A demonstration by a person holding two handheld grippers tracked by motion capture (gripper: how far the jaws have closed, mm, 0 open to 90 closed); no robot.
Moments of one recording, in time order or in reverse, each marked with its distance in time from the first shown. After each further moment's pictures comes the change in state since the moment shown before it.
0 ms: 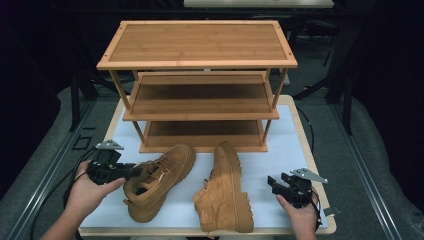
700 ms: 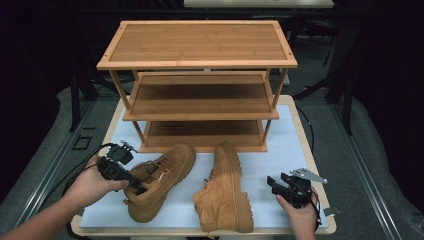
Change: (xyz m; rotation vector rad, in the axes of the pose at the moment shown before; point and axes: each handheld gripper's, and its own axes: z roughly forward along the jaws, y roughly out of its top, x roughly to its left) left arm -0.012 0.023 0.014 0.380 0.040 0.053; right arm 0.000 -0.001 0.001 -0.007 0.002 0.000
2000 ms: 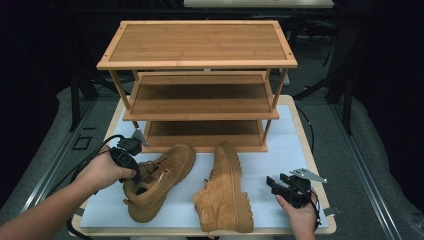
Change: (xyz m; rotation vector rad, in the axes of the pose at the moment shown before) left arm 0.004 0.033 0.008 0.213 0.025 -0.107; right arm -0.001 -0.002 0.003 0.000 0.018 0.018
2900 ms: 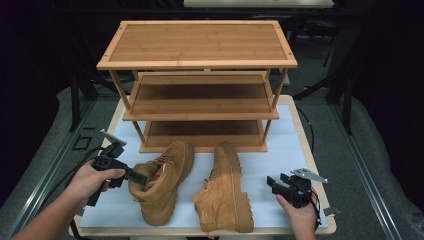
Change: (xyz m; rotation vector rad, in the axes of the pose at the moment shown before) left arm 0.043 -0.040 0.017 -0.245 -0.619 -0.258; right arm -0.001 0.000 0.000 -0.003 0.003 0.015
